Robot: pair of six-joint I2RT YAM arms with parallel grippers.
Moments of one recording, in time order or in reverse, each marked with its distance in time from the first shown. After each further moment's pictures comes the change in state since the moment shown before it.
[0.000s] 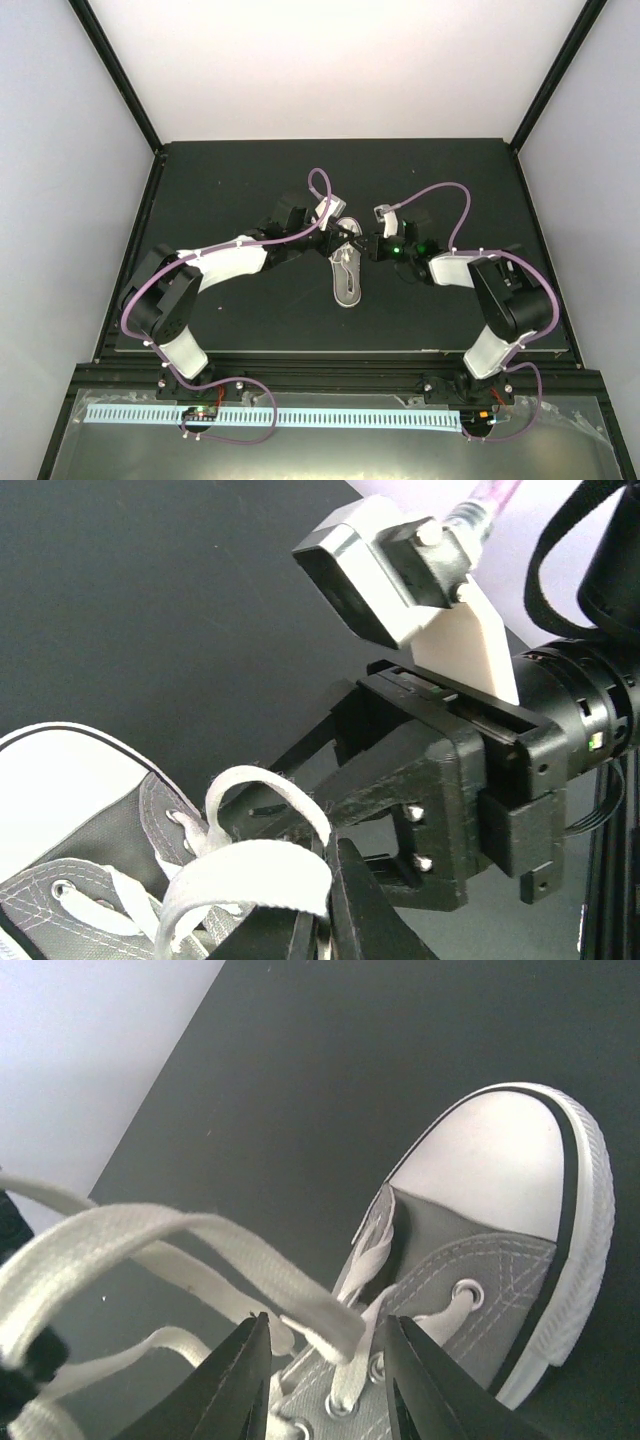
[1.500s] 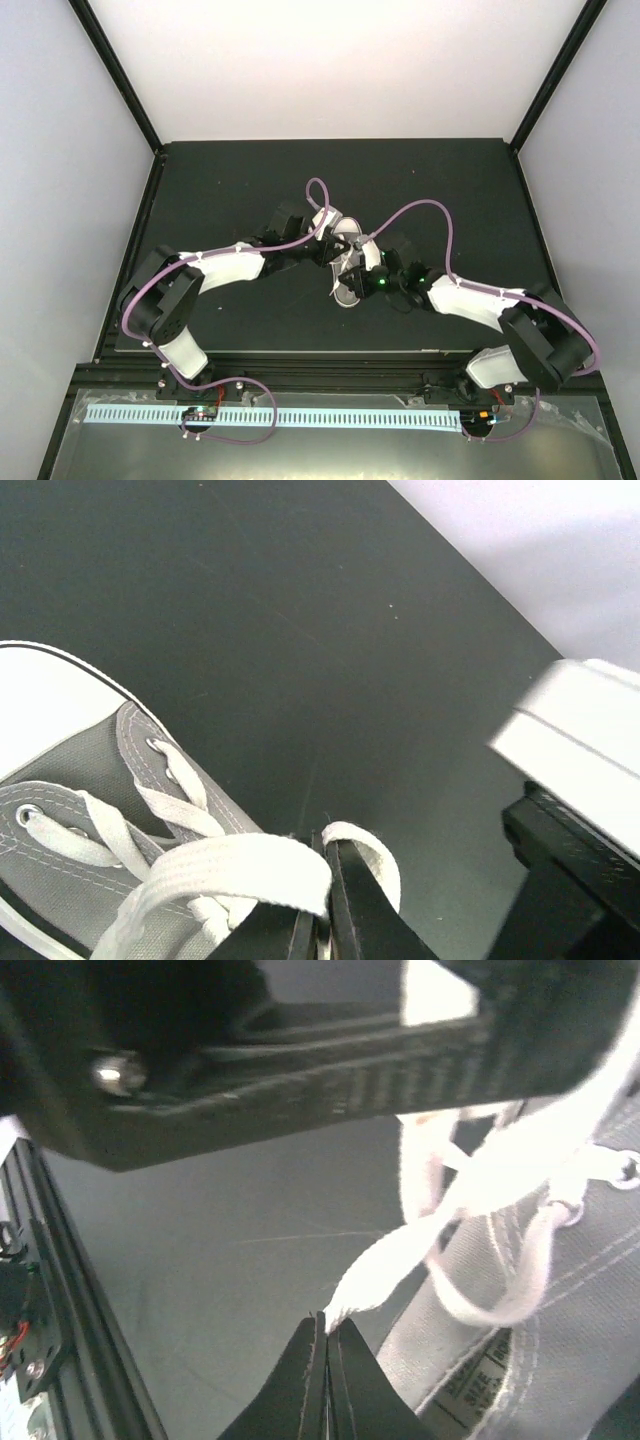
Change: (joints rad) left arm 0.007 -0.006 -0.085 0.034 0.043 0.001; right arm 0.287 -0.283 -0.069 -0.349 0.156 -0.038
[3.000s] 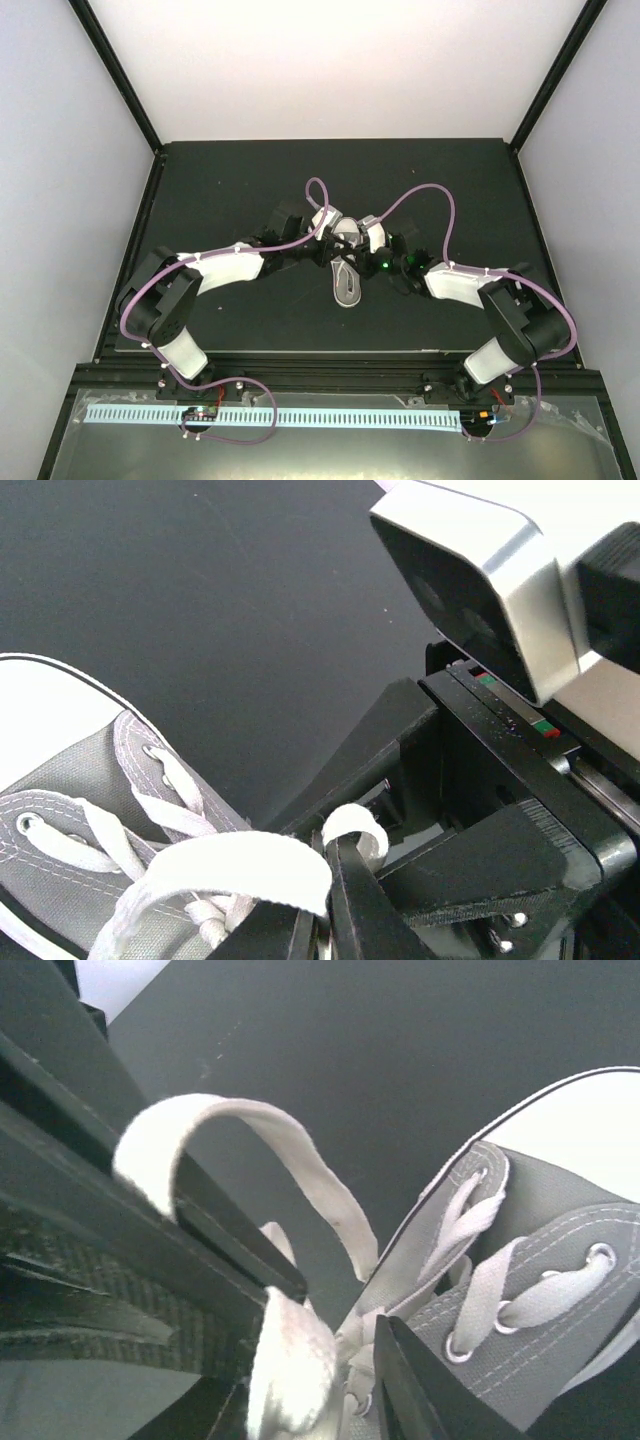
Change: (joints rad) left arm 0.000 -0.013 -0.007 0.011 0.007 0.011; right arm -0.133 0.159 0.045 0.209 0.005 -0.183
